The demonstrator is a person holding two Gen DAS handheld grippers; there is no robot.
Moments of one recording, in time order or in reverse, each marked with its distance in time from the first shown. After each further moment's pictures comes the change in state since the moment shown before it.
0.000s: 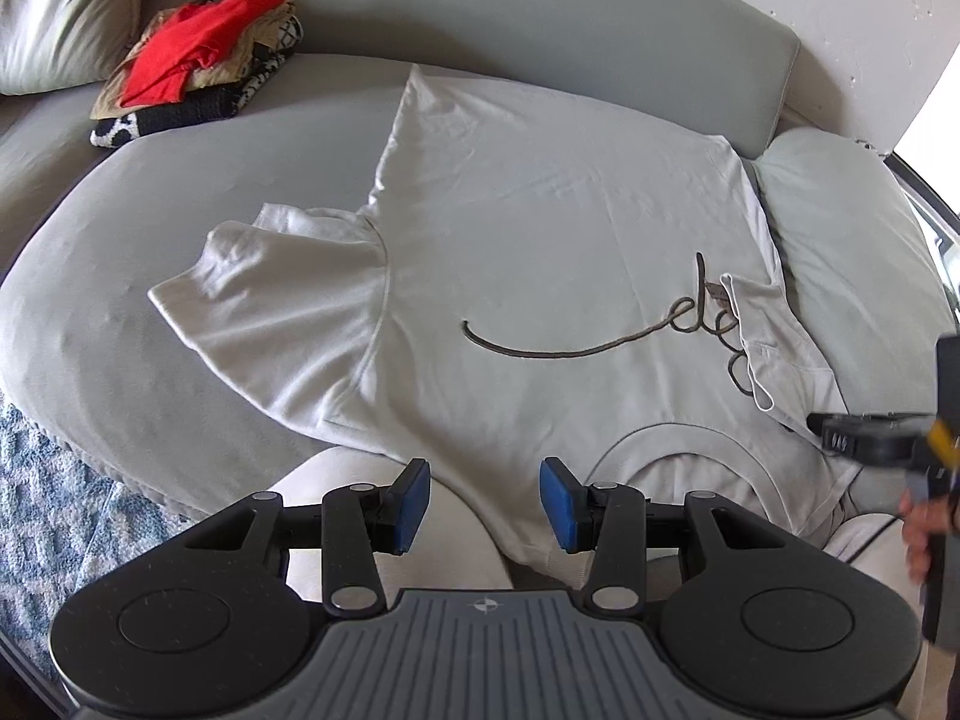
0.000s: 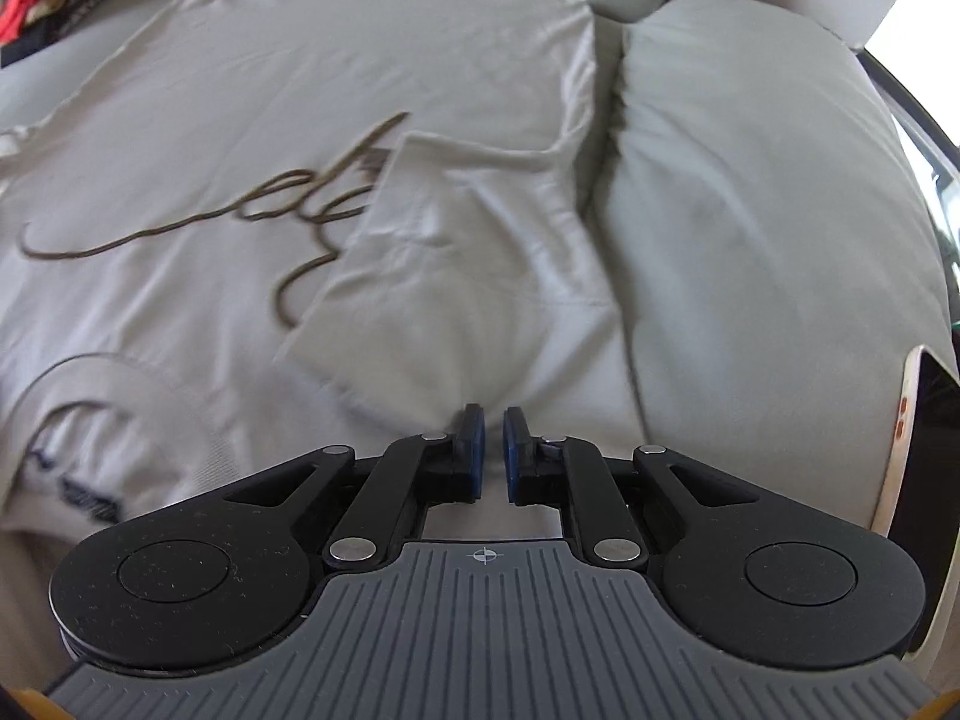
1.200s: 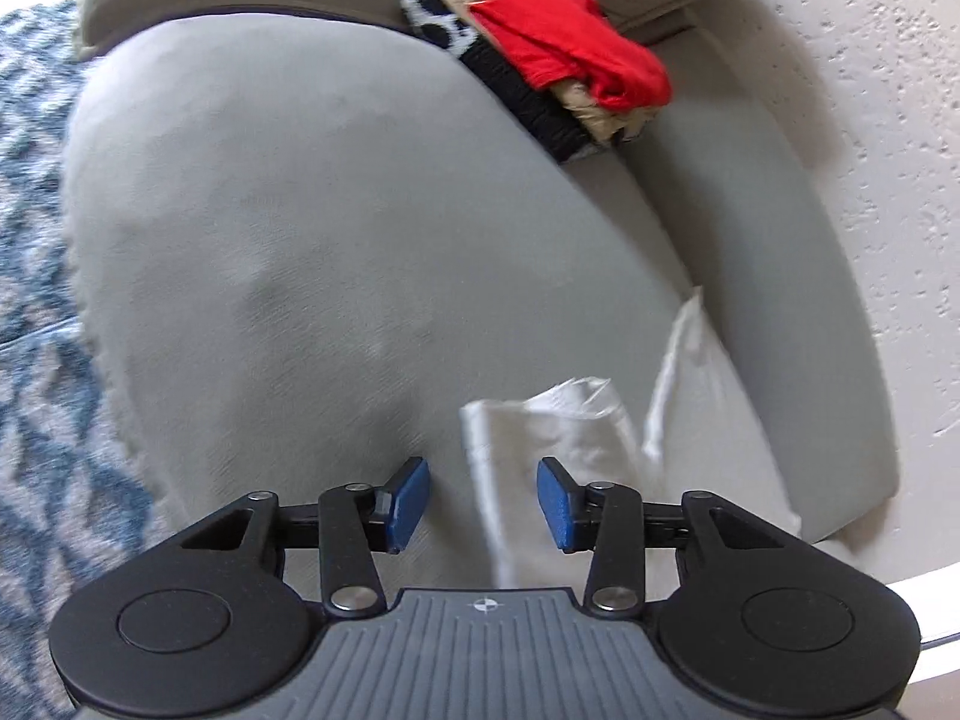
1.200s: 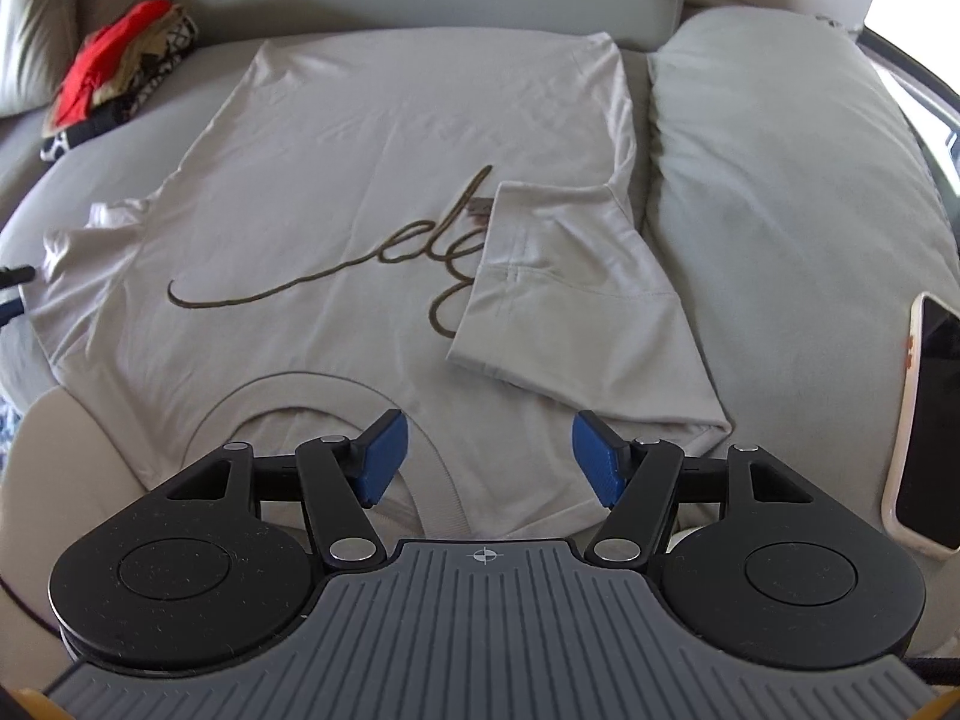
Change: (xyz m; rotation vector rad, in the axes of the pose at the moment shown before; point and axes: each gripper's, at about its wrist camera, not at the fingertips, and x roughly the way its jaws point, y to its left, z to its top) left arm 0.072 0.240 0.028 -0.773 -0.189 -0.202; right arm -0.059 0.017 -0.009 0.122 -0.060 0.139
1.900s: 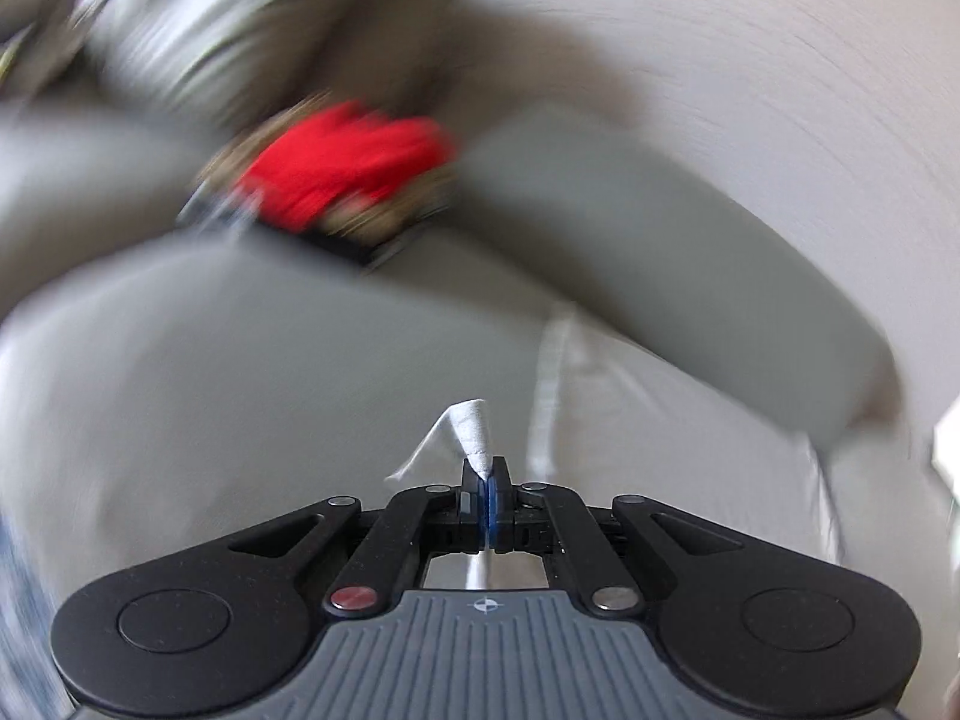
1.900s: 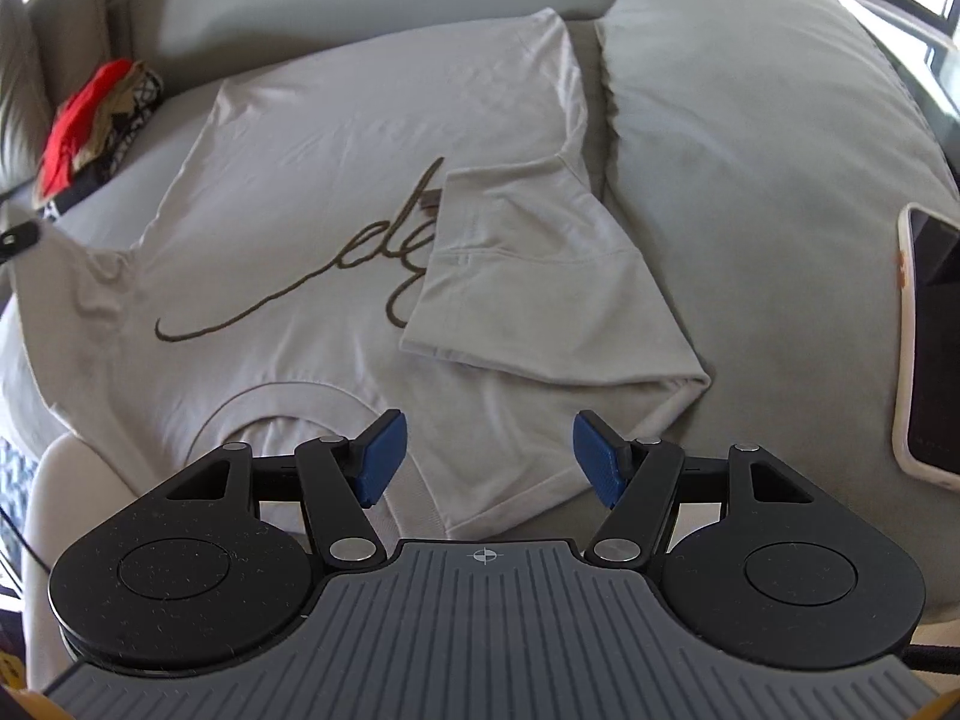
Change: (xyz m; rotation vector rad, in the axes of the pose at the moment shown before) left arm -0.019 -0.144 -0.071 0.729 -0.226 0.023; right arm 0.003 -0.040 -0.012 0.163 0.001 0.064
